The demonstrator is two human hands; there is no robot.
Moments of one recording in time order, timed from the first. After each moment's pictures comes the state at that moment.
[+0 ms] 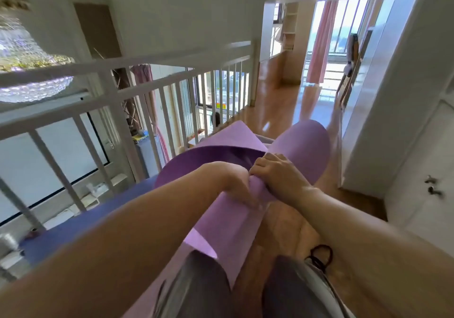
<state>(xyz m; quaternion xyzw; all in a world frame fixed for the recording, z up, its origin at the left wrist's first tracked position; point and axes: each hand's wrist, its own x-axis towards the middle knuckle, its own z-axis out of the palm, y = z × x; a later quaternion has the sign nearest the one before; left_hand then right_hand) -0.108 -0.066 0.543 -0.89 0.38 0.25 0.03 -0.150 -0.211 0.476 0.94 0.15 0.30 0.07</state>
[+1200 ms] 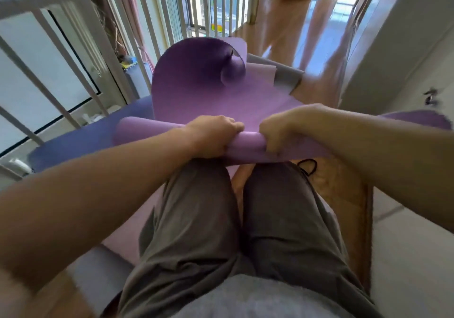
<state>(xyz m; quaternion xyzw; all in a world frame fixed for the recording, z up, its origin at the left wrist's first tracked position) -0.174 -0.014 0.434 -0.85 0.52 0.03 0.04 -0.236 -0.168 0.460 0.95 -0.08 -0.31 -0.04</state>
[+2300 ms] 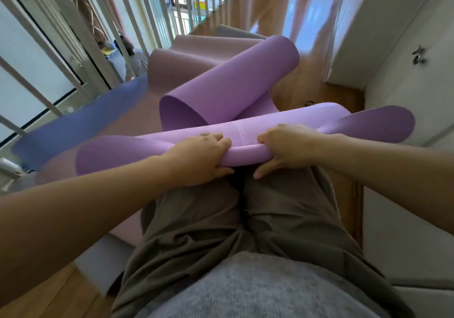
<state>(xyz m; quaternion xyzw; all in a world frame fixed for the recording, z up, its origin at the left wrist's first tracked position) -0.248 0.025 0.390 -0.85 0.53 0.08 0.04 -0.326 -0.170 0.400 0.99 0.05 -0.15 0.01</state>
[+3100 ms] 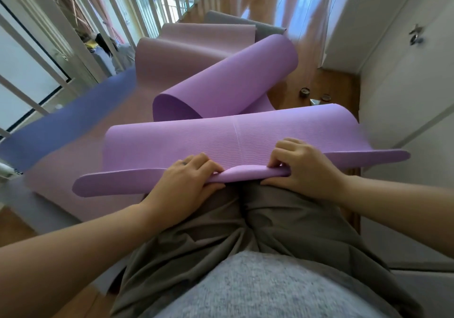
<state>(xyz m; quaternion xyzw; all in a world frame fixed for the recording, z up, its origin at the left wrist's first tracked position) -0.280 0.065 0.334 -0.83 0.53 -0.03 -0.17 -0.390 -0.186 0.325 0.96 0.11 0.15 -0.21</state>
